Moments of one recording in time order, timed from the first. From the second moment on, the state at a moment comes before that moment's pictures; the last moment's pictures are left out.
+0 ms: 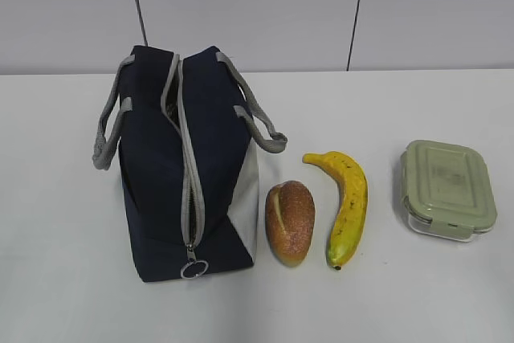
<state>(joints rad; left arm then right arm) -0.06 -0.02 -0.53 0.07 1.11 -0.17 0.04 -0.02 -0.50 -0.07 1.14 -0.03</state>
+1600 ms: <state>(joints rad) -0.09 0.74 -0.85 -0.23 1.00 -0.13 0.04 -0.02 -0.50 -0.07 1.14 -0.03</state>
